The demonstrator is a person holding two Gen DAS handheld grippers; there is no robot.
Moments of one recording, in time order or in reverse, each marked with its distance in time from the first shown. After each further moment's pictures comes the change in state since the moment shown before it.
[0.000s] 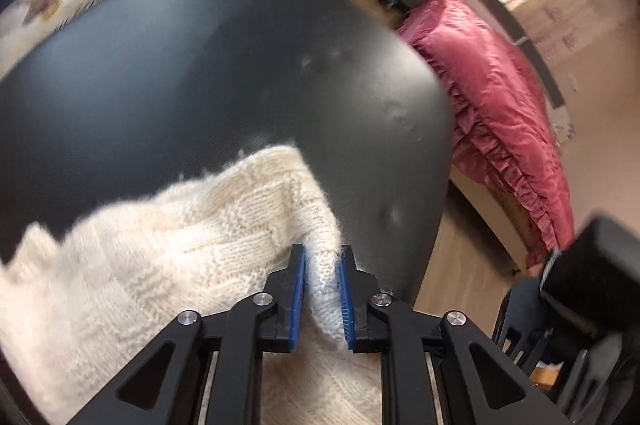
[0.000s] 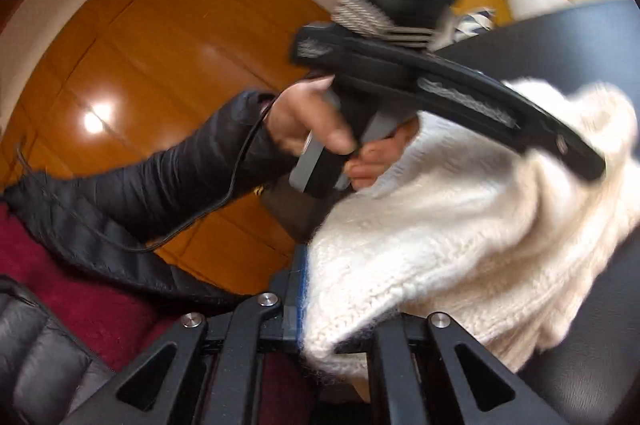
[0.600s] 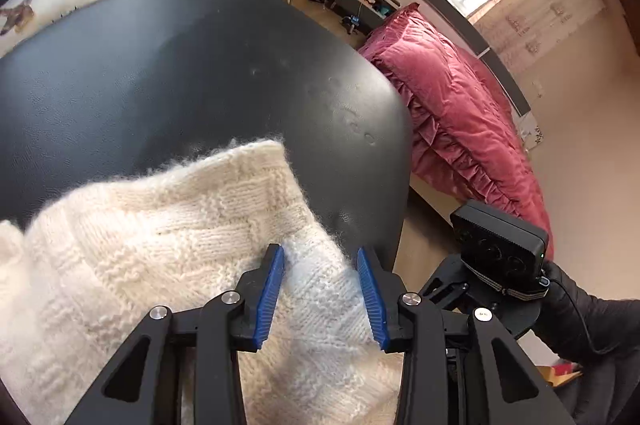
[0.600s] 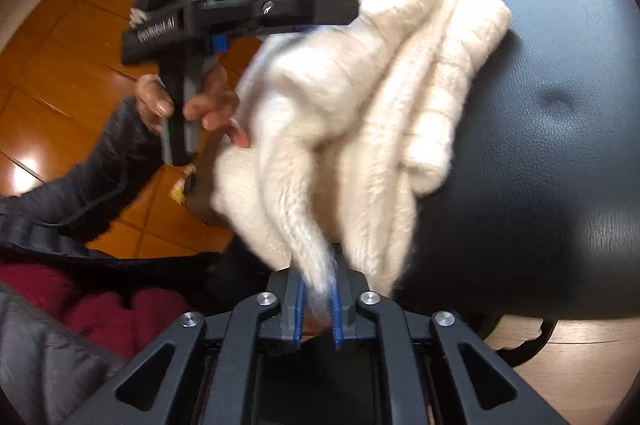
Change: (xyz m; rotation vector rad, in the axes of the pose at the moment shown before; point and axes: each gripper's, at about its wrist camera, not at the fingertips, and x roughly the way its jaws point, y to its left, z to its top) left arm 0.008 -0.024 -0.020 0.054 -0.092 -0.102; right arm -0.033 -0.037 -0.074 0.203 -0.087 -0.265
